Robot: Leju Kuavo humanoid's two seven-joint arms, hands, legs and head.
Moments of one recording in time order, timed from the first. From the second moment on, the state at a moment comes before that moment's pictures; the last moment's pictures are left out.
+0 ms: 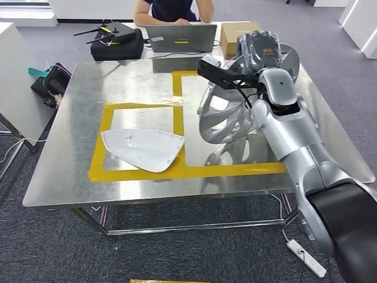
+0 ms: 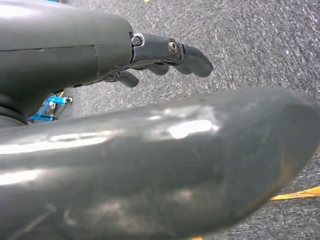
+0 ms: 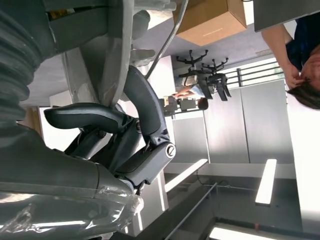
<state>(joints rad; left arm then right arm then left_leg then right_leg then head) -0.05 -0.02 1.06 -0.22 -1.42 0.03 0.02 -1.06 0.00 0.40 -0.71 1.18 -0.18 0.12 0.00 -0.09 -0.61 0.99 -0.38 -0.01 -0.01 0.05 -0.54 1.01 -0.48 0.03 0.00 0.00</state>
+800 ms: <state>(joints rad) -0.05 -0.04 1.06 -0.22 -1.43 0.04 0.02 -1.06 -0.01 0.42 -0.71 1.17 -0.17 0.14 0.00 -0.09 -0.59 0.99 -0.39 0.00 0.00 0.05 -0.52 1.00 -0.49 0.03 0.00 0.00</state>
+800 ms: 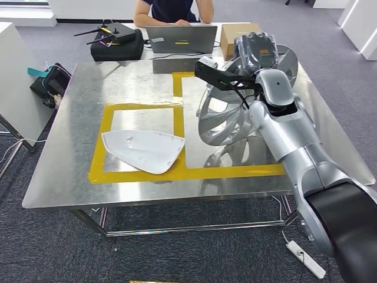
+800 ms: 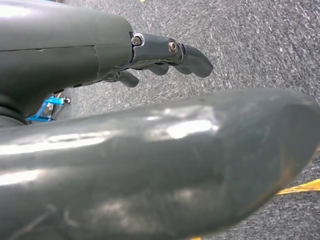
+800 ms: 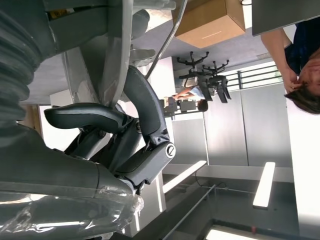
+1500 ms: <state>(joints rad) -0.04 -0.04 1.06 -0.22 -1.46 0.06 0.00 -1.05 -0.08 0.38 -0.71 1.14 -0.22 0.16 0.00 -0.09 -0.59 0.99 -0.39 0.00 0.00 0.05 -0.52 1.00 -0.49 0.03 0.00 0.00</state>
